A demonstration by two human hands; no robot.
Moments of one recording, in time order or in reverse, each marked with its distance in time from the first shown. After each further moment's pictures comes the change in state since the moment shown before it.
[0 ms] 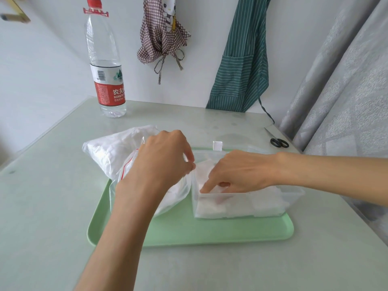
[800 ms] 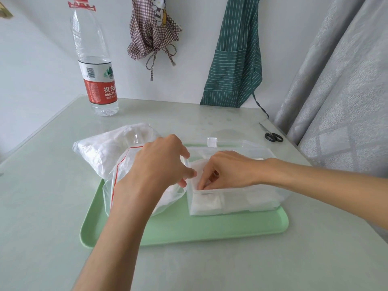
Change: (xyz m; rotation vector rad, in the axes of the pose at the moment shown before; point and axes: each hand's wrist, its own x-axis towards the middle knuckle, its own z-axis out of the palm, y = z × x) left_hand -0.002 0.006 0.008 -0.042 -0.164 -0.158; right_hand 0.009 -0.001 0.021 0.472 0.097 0.312
